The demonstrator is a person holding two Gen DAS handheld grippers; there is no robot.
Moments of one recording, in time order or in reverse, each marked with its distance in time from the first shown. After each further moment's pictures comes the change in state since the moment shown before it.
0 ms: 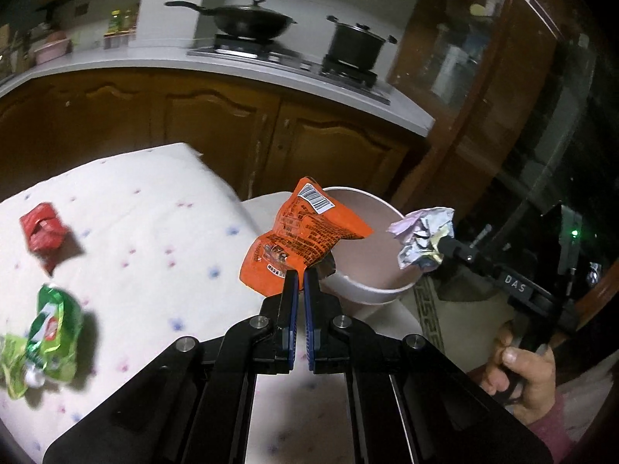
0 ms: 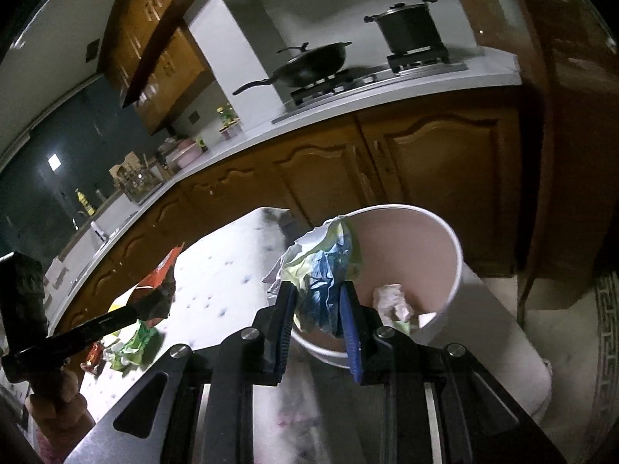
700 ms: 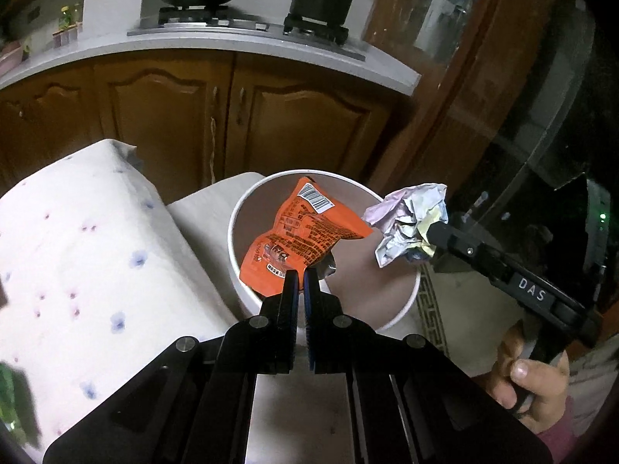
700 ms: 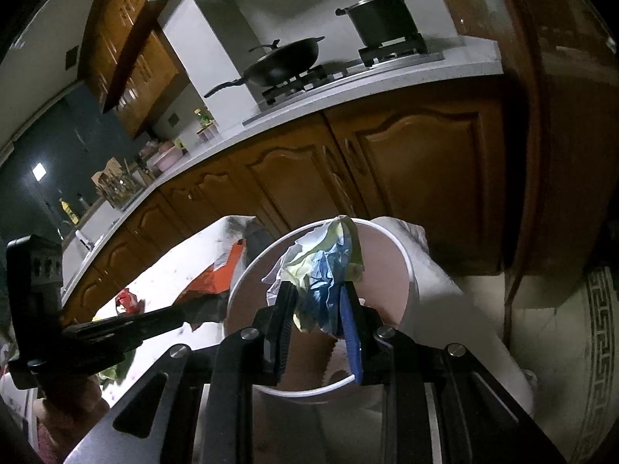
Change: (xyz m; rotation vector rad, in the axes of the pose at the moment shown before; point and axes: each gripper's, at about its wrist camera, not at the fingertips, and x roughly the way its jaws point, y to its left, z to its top) left arm 0.100 -0.055 0.023 0.079 0.127 -0.042; right arm 0.022 -0.045 0.020 0.032 0.023 -0.039
